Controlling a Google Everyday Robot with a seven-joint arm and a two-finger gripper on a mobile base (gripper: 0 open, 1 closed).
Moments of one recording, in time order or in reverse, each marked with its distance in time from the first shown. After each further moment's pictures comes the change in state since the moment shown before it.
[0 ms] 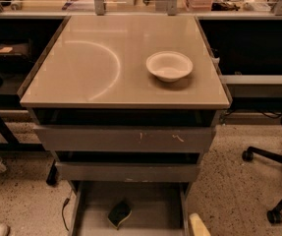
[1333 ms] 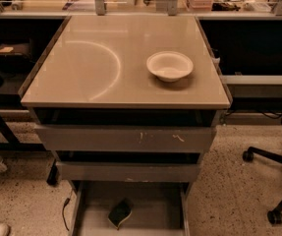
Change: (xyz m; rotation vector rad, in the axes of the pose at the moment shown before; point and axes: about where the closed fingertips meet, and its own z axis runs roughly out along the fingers) arm -0.071 -0.136 -0.087 0.258 -0.239 0.104
